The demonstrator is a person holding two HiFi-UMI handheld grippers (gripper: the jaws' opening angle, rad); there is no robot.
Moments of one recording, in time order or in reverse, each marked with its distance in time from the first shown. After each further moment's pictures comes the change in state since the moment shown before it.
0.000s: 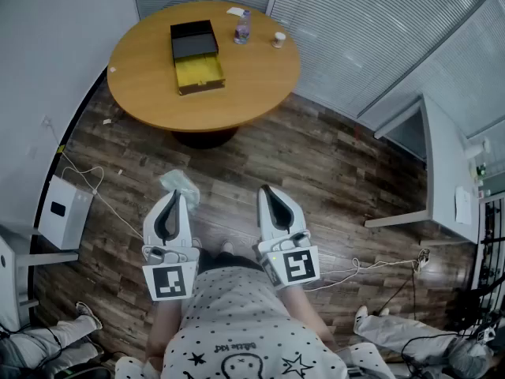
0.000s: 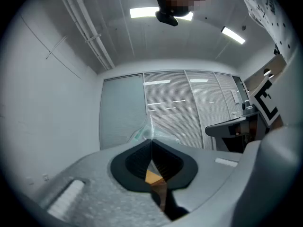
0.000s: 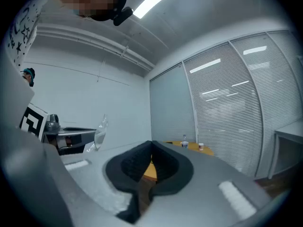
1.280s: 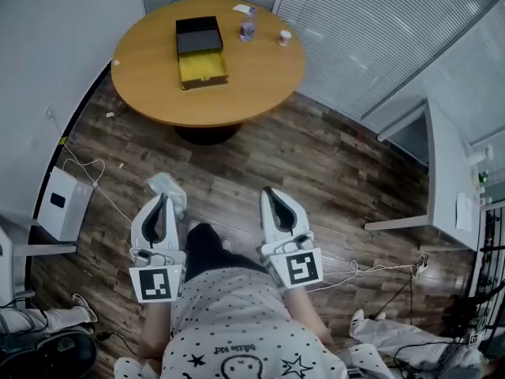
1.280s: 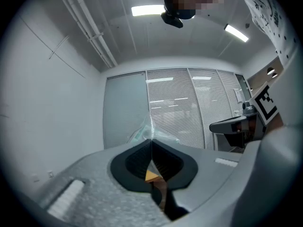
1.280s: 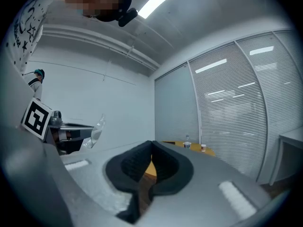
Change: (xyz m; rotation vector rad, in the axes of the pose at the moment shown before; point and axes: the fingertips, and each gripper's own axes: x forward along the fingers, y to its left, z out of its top) left arm -0.020 0.013 -0.006 0.034 0.018 0.023; right arm -0.015 -0.007 -0.008 -0.056 0.040 0.028
